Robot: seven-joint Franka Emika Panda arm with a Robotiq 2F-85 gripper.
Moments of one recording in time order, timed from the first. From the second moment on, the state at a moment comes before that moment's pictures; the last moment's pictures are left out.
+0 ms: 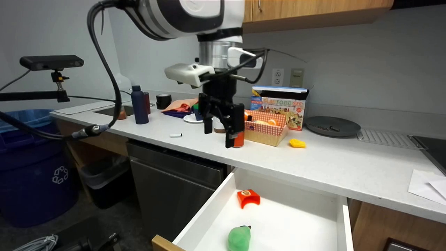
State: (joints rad) arm -0.07 -0.25 -0.05 -2.36 0.02 2.10 0.02
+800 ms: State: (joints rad) arm -0.11 0.01 -0.12 -2.23 0.02 2.22 0.02
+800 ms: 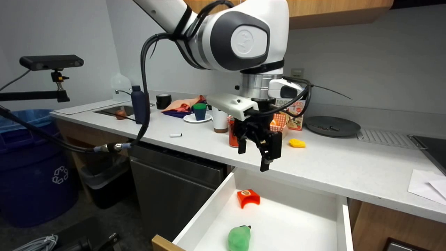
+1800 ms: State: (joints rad) arm -0.15 0.35 -0.14 -2.17 0.06 2.27 -0.04
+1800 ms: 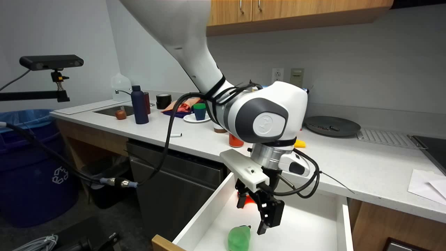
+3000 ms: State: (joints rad) arm -0.15 0.65 -0.10 -1.97 0.10 2.26 -0.04
